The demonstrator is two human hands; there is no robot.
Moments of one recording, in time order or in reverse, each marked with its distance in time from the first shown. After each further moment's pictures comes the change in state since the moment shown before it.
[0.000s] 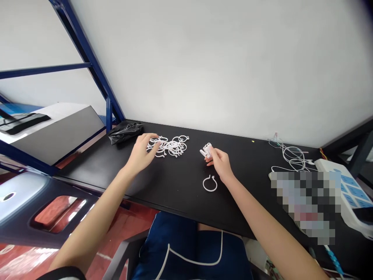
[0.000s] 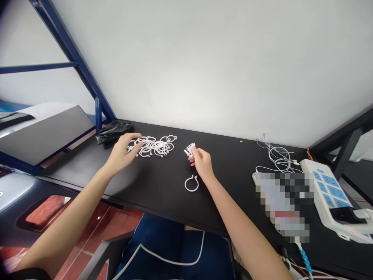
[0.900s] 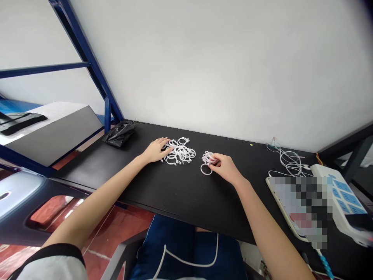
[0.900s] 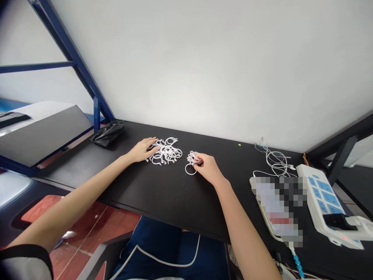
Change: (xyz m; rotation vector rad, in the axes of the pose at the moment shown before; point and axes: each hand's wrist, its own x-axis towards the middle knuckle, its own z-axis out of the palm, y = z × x) left_hand 0.038 -0.046 0.066 0.204 -0.428 0.077; right_hand 0.009 -0.004 -0.044 -0.551 -0.265 -0.200
